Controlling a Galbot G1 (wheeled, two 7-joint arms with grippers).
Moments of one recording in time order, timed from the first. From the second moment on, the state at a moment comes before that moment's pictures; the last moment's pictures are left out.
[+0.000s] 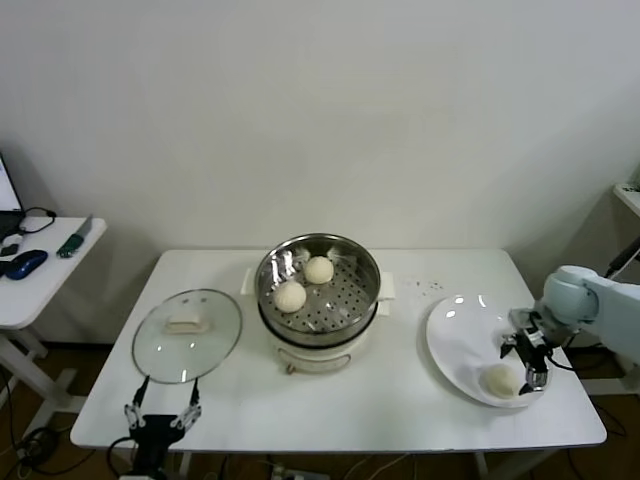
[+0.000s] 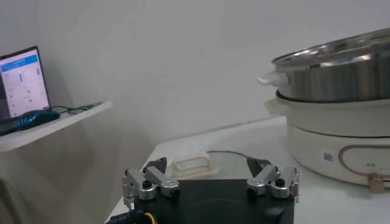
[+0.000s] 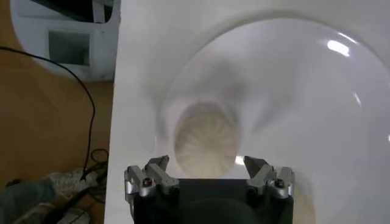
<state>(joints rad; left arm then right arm) 1.76 -1.46 -0.67 -1.97 0.06 -0.09 -0.07 0.25 0.50 -1.32 1.30 0.12 -0.15 -1.08</state>
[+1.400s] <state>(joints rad) 1.78 -1.47 -0.65 -1.98 0.06 -0.10 -0.07 0.60 0.75 -1.43 1.29 -0.01 0.21 -1.14</state>
